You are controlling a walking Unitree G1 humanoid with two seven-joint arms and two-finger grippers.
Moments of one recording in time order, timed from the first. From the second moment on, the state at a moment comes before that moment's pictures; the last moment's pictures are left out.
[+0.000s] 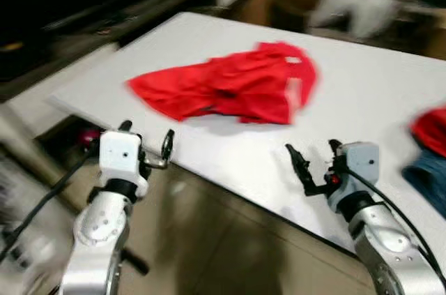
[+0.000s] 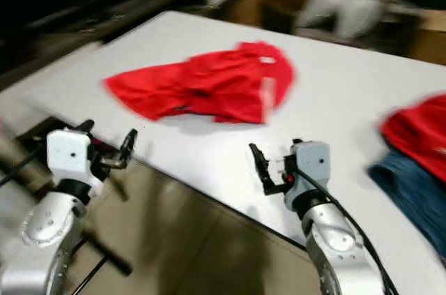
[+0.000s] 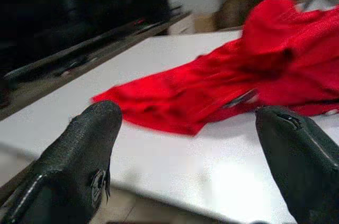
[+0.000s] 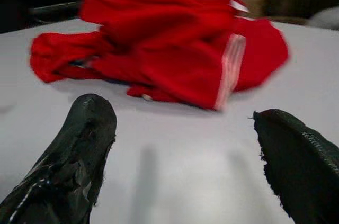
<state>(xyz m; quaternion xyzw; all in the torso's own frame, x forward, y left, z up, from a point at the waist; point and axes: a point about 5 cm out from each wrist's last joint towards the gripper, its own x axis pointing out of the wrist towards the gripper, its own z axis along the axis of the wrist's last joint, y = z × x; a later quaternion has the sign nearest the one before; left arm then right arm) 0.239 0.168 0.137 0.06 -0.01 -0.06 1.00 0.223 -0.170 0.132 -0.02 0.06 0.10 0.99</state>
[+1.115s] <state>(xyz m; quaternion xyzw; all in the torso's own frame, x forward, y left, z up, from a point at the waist) 0.245 0.172 0.136 0.02 0.05 -0.05 1.00 0.249 -0.163 0.139 -0.02 0.03 0.07 1.00</state>
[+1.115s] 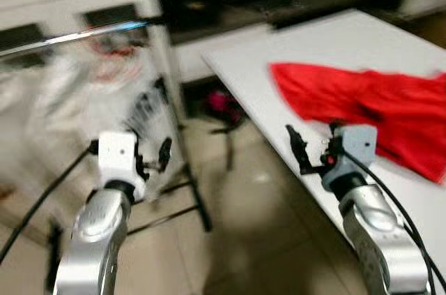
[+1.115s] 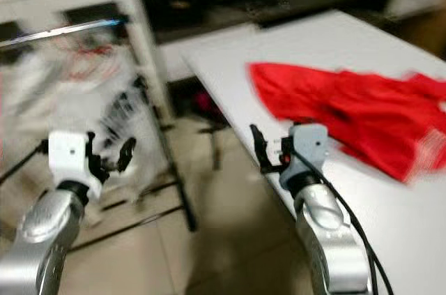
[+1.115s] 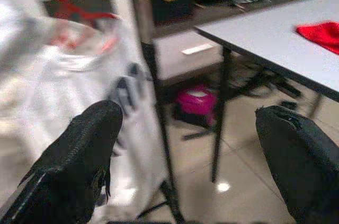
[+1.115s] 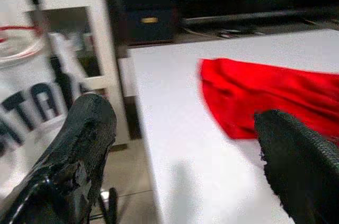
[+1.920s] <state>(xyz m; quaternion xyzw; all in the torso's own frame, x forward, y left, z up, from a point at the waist) 0.244 0.171 0.145 0.05 0.02 -0.06 1.00 0.262 -0.139 0.144 -0.02 0.02 0.12 0.99</state>
